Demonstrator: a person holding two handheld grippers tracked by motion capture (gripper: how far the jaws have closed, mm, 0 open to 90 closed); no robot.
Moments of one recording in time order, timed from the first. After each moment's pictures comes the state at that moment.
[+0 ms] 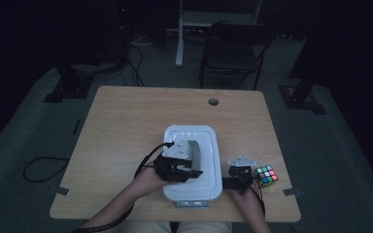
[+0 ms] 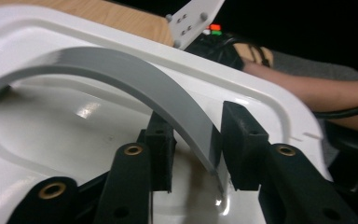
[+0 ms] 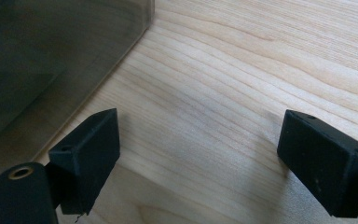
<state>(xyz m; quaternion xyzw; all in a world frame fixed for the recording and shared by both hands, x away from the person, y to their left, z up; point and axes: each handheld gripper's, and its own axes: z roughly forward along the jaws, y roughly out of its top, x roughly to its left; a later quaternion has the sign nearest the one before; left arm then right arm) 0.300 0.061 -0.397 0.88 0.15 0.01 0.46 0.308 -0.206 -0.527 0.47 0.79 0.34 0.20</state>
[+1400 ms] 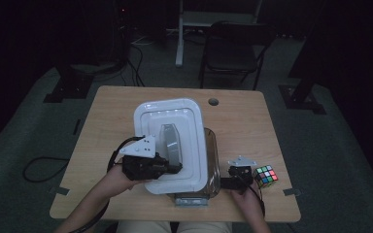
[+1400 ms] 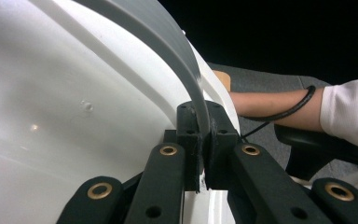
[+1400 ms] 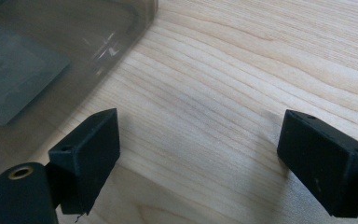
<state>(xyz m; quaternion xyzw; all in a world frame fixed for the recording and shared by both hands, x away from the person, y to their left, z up) 0.274 0.131 -0.334 0.86 0.09 0.02 0.50 0.308 -0.206 -0.527 0.47 0.79 0.34 0.20</state>
